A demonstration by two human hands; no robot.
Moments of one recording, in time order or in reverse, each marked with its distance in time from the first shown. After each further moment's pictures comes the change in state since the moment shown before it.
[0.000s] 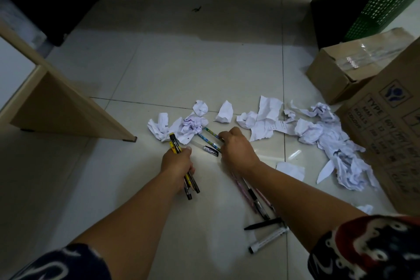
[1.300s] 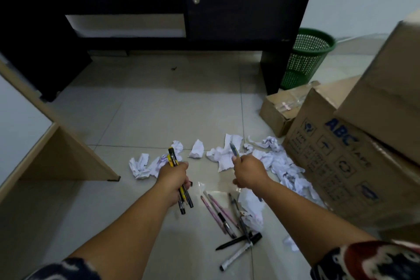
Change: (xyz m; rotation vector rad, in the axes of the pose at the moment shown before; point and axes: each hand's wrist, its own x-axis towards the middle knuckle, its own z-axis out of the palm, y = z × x) left_hand -0.095 0.060 0.035 -0.029 -0.190 0.083; right_hand -0.079 0.013 -0.133 0.256 0.026 0.425
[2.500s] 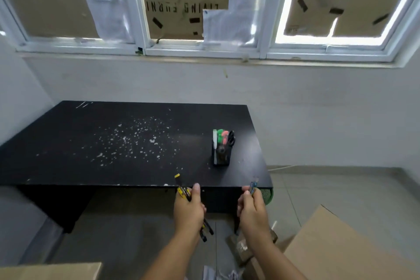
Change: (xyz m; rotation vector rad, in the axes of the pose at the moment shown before) left_hand -0.384 0.605 0.123 -0.013 0.070 0.436; right_hand -0.180 -0.434 -0.520 0.864 0.431 -0.120
